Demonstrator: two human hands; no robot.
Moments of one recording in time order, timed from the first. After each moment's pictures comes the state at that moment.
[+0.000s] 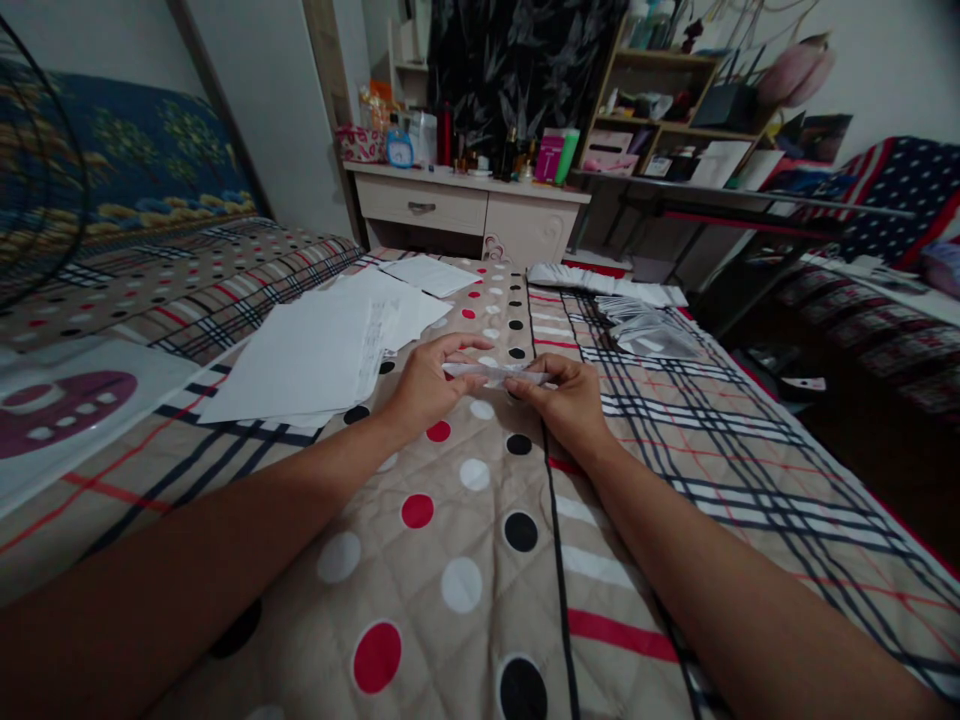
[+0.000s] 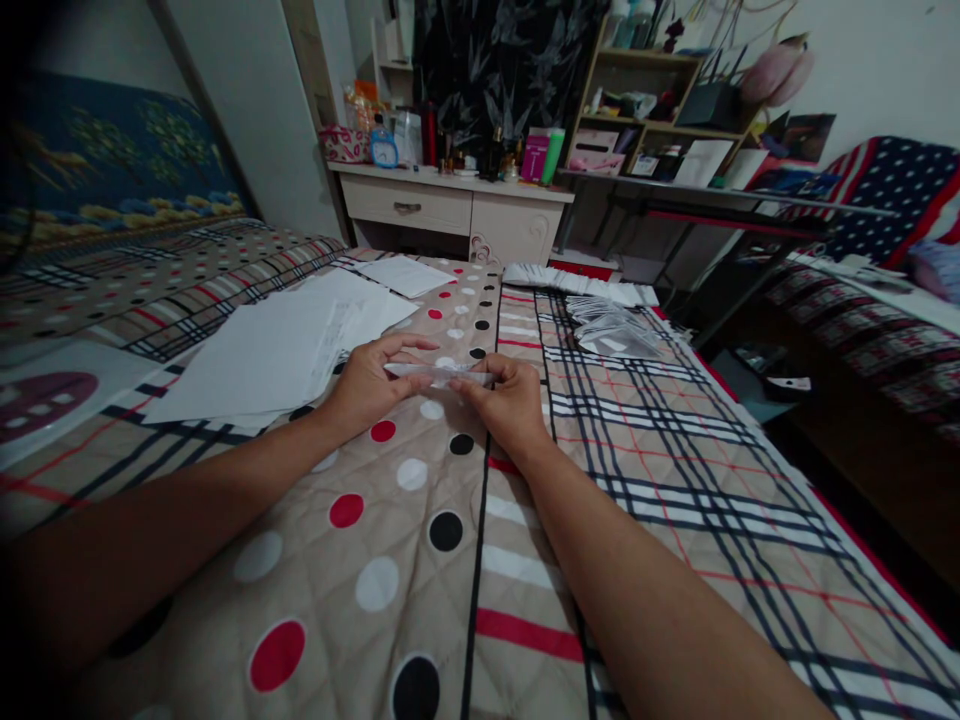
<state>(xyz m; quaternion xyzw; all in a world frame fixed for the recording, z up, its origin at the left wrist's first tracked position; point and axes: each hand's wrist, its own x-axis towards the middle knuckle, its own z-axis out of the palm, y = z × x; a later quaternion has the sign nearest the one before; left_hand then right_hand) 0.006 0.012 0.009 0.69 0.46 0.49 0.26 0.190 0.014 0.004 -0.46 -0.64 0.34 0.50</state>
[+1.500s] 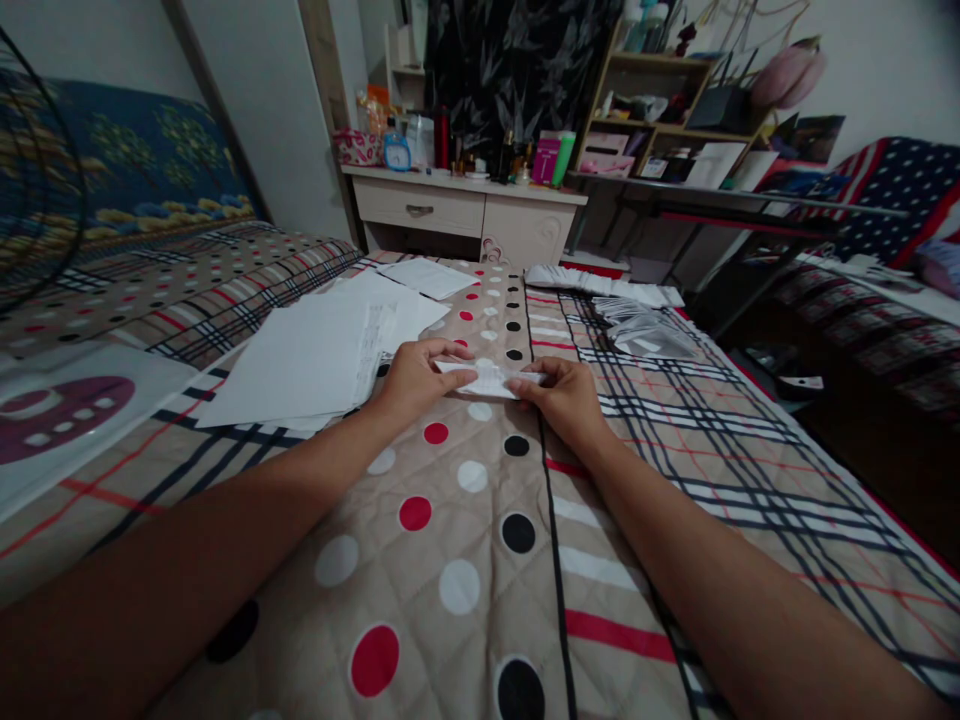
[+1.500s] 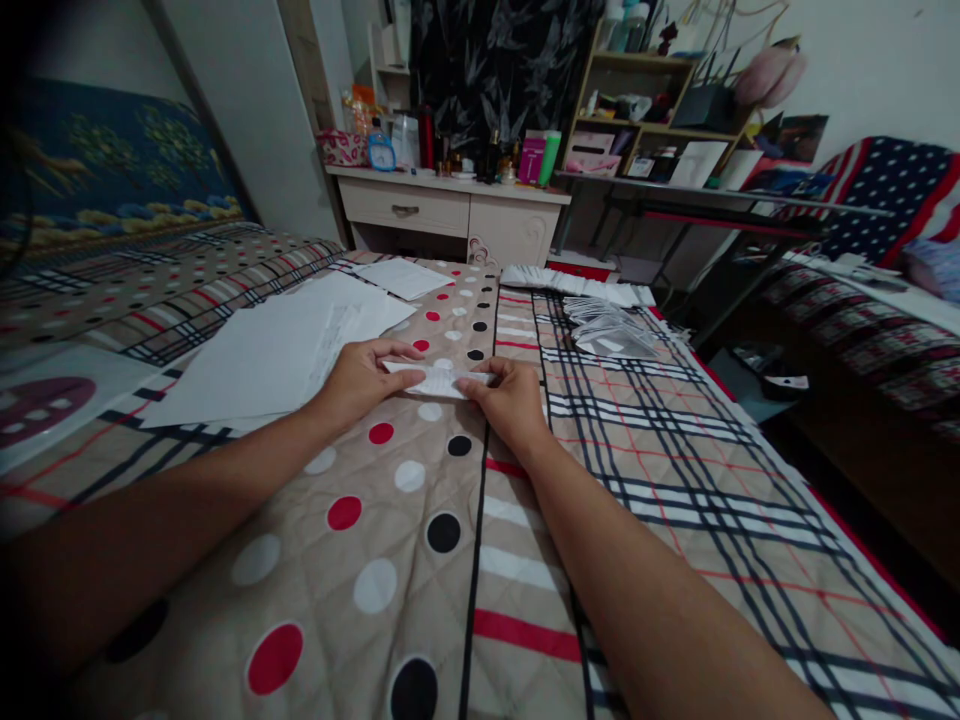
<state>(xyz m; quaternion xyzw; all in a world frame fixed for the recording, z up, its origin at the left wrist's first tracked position) -0.005 0.022 0.005 0.63 0.51 0.49 0.32 0.198 0.023 0.000 -0.51 -0.60 0.40 0.47</state>
